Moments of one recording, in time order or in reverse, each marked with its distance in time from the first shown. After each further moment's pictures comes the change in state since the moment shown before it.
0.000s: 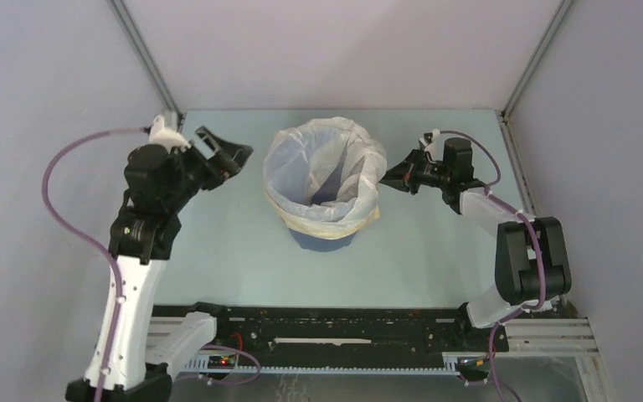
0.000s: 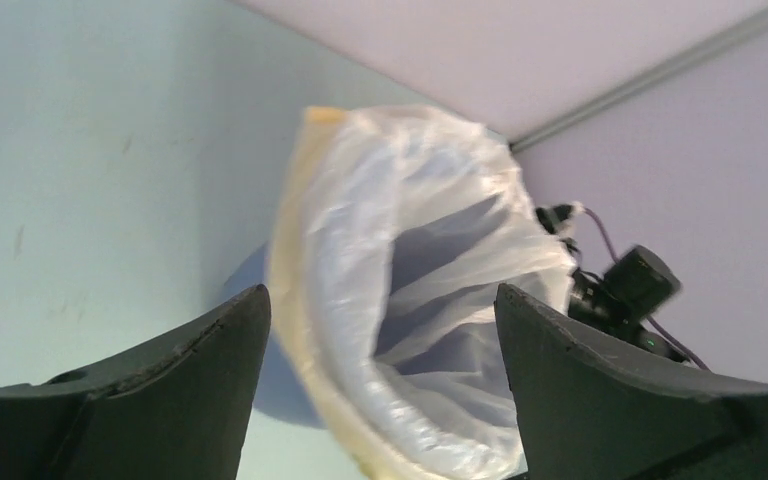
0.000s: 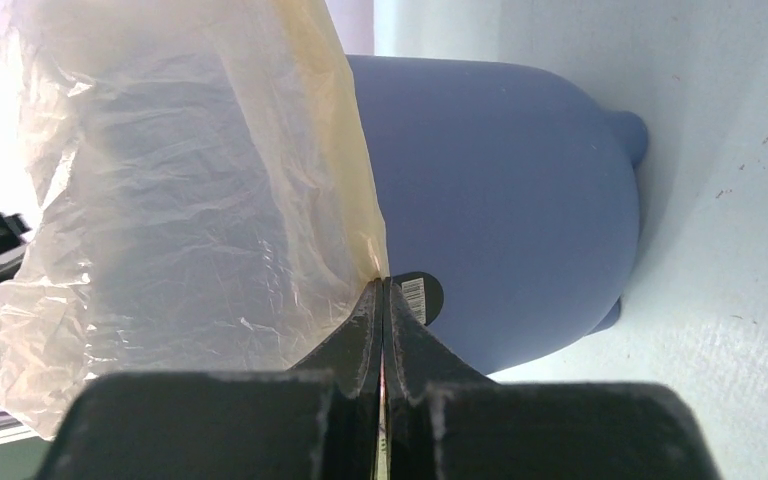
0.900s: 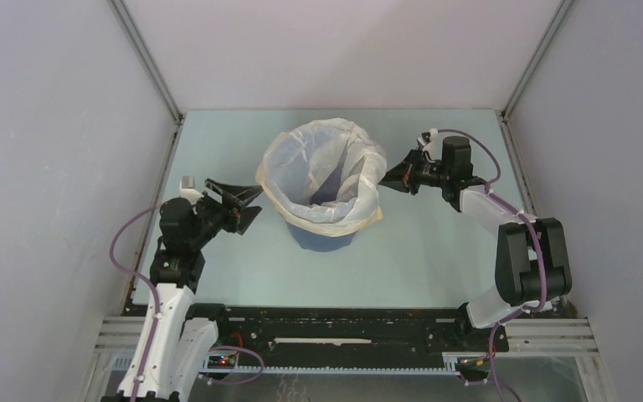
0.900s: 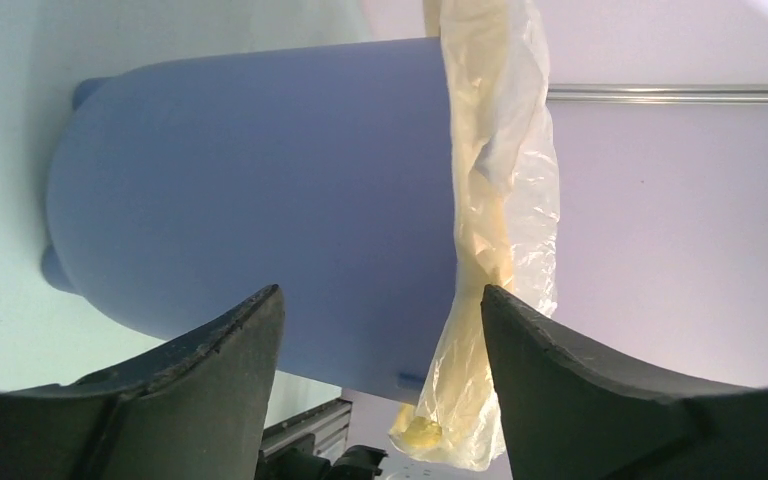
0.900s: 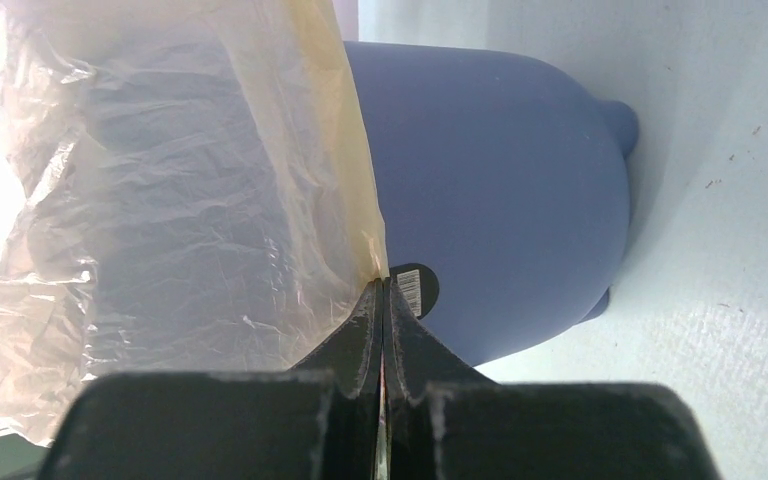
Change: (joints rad) left arm 0.200 -0.286 -0.746 0.407 0.323 -0.638; right arm 0.011 -0.007 0.035 -0.110 0.004 -0.083
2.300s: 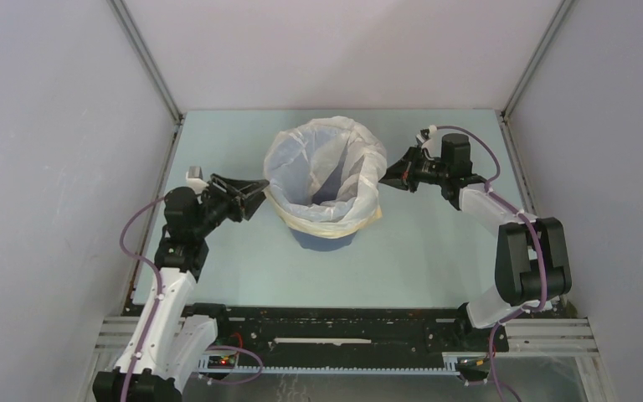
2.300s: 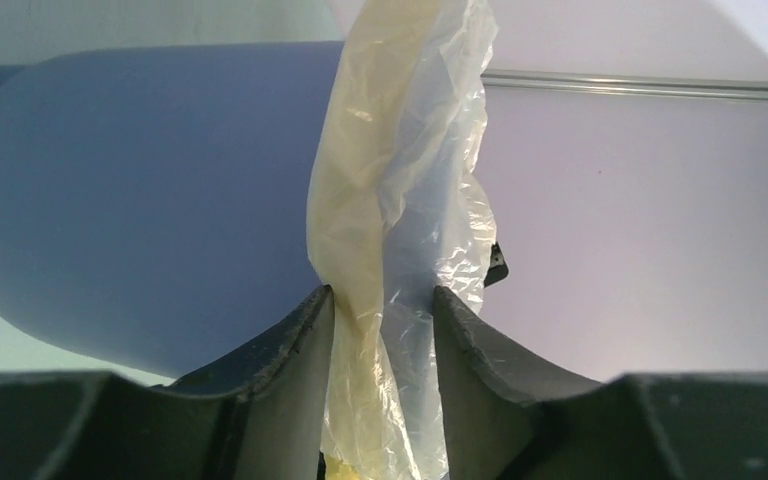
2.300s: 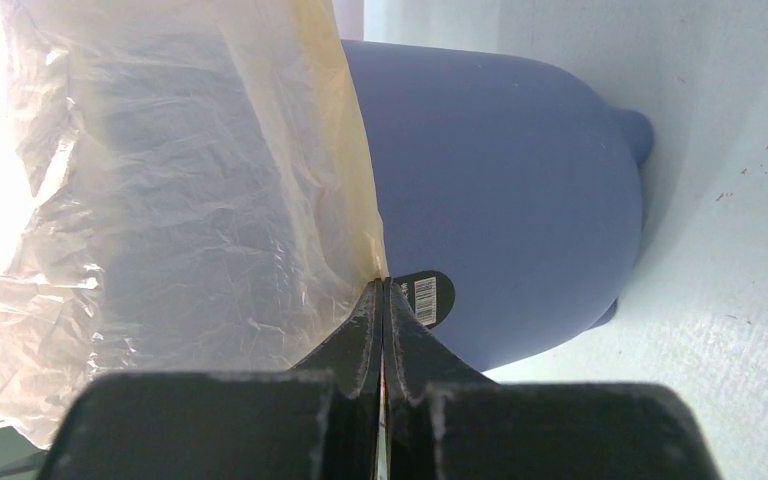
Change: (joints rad) left arm -0.034 0.103 0.021 0.126 0.031 -0.100; right arm 0.008 0.002 0.028 -0.007 0.000 -0.012
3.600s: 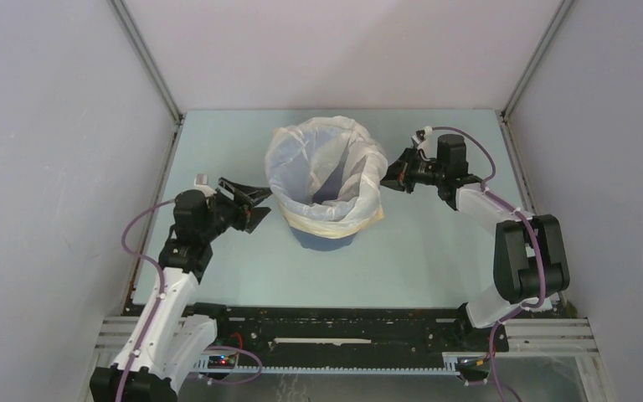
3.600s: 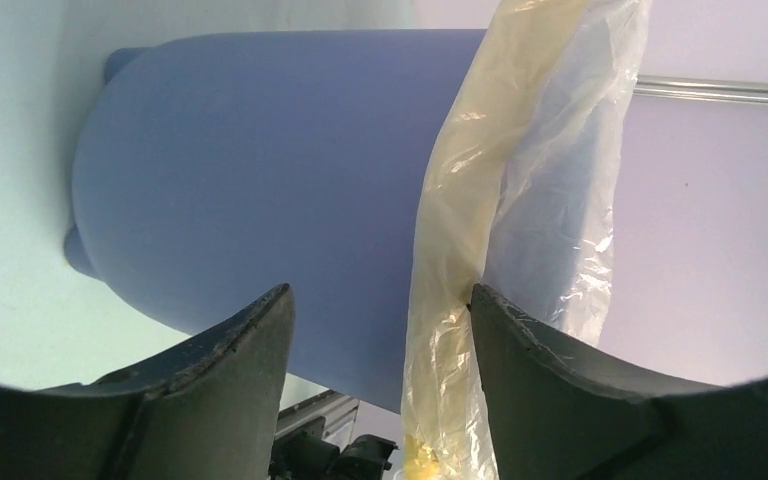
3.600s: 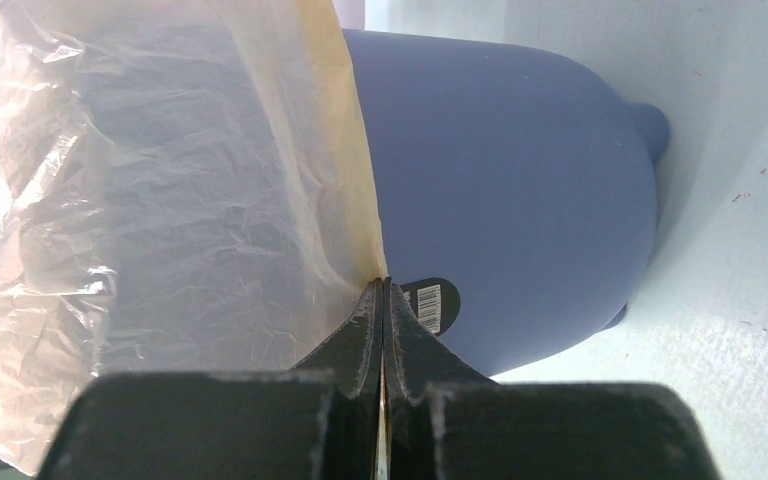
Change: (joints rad) left arm -0.051 0.014 -0.023 -0.098 -0.074 0.092; right arm 0.021 0.019 0.000 0.019 0.000 0.009
